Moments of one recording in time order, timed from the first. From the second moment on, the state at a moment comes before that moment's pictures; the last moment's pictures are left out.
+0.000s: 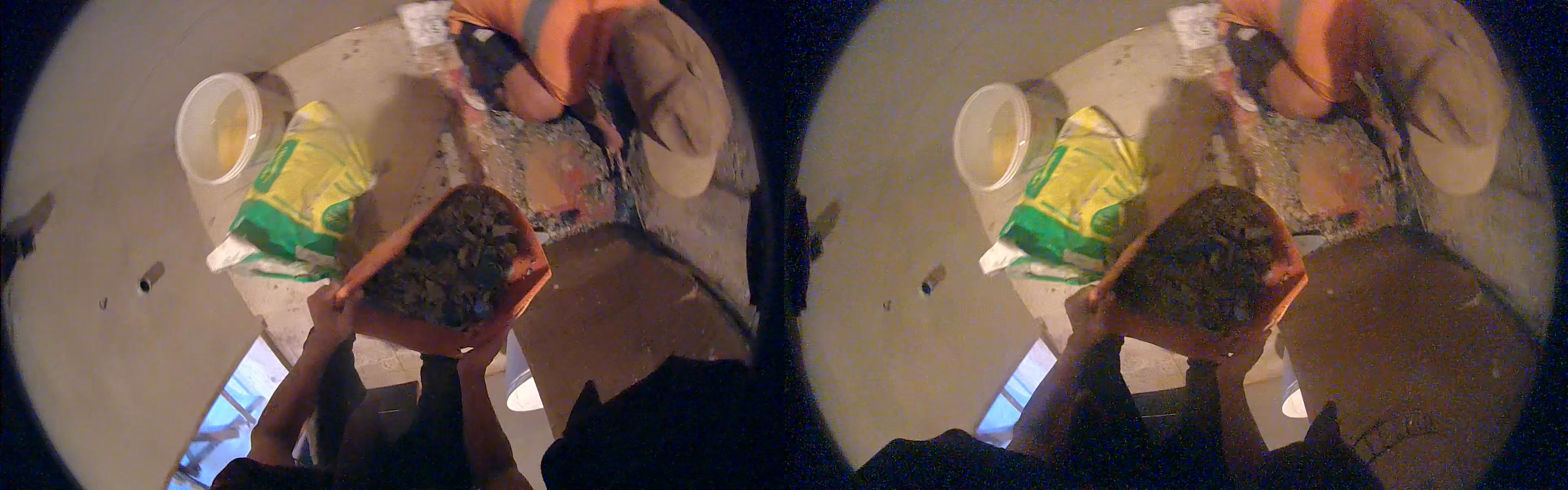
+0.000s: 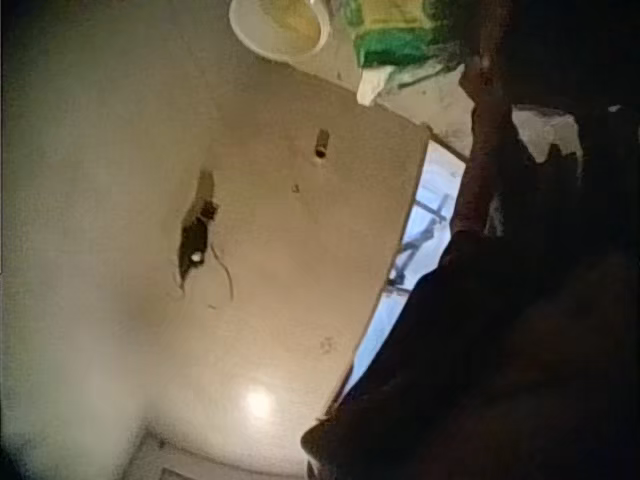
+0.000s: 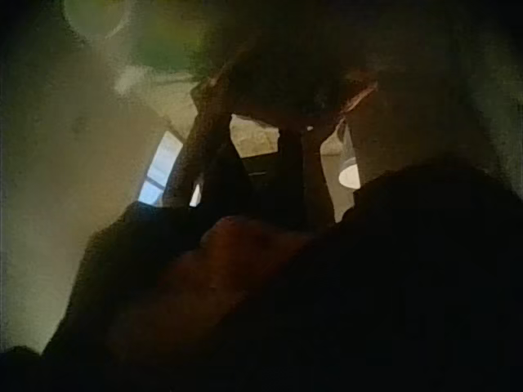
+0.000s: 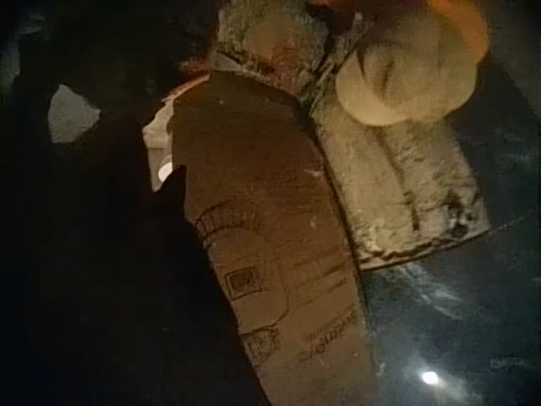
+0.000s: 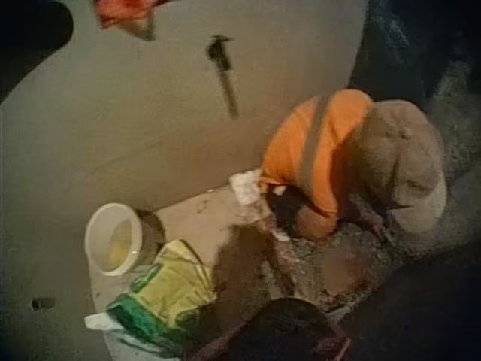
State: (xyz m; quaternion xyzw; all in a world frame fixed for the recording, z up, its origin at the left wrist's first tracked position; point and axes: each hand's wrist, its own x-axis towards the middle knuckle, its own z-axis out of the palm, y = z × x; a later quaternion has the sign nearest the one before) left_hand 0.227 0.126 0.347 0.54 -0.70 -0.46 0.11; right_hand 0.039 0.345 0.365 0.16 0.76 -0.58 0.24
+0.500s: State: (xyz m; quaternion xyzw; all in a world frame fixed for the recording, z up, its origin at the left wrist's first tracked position) left_hand 0.493 0.158 0.430 0.70 -0.60 -0.39 0.08; right_hand 0.273 0.353 0.357 0.01 0.85 -0.39 0.35
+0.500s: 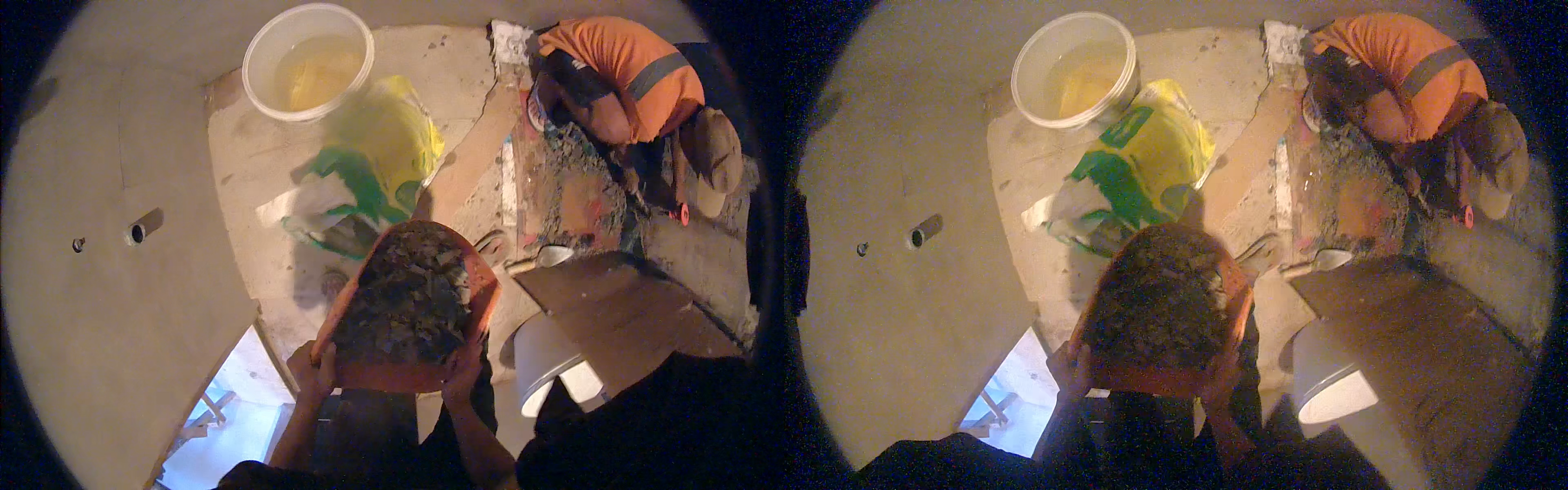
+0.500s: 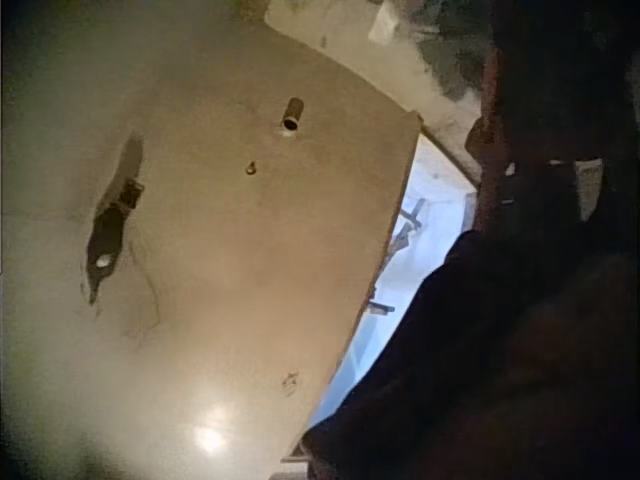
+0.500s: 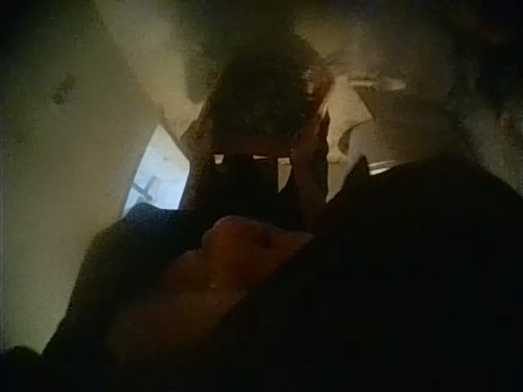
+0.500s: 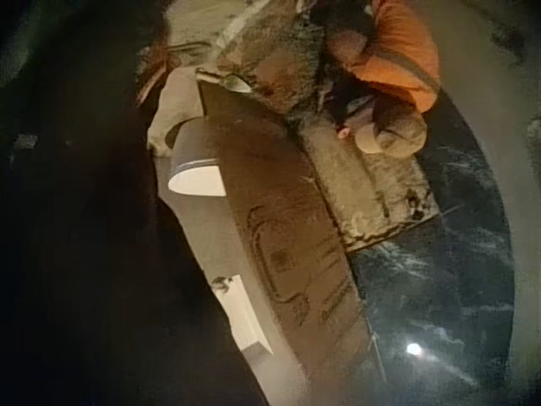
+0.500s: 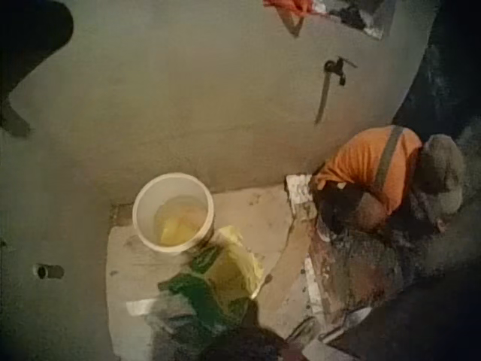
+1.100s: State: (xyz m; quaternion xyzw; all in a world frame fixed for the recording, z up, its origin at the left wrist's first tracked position) left_hand 0.616 0.089 0.349 0.70 -0.64 -0.33 0.01; right_hand 0.420 0.232 0.241 0.09 0.83 -0.41 0.37
